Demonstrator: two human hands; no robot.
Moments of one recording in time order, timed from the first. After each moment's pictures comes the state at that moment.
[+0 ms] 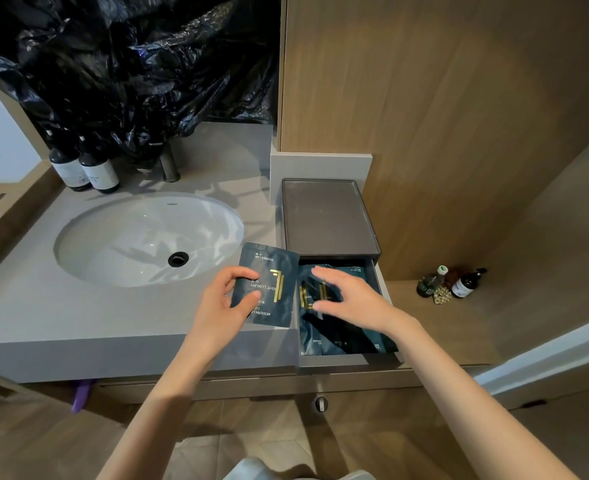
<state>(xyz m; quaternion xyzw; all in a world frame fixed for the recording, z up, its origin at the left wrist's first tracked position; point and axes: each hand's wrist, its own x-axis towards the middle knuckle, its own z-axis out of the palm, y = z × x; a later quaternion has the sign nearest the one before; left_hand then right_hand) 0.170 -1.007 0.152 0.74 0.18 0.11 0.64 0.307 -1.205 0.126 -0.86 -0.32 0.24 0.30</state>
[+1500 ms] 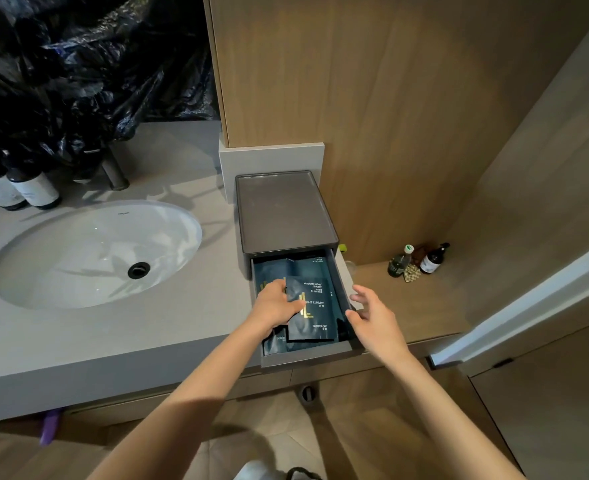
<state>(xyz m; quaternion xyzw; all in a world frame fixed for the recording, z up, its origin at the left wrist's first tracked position) 0.270 -1.100 0.097 0.81 0.21 -0.16 0.52 0.269 -1.289 0.099 -0.90 -0.02 0.14 0.41</state>
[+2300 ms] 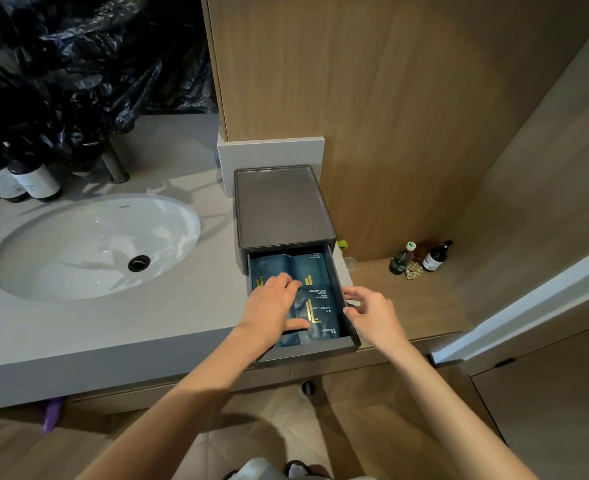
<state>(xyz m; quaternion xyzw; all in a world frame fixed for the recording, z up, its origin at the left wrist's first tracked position) 0.259 -1.100 0.079 0.99 -0.08 -0.03 0.09 0.286 -1.296 0.097 -0.92 -0.04 0.14 0.37</state>
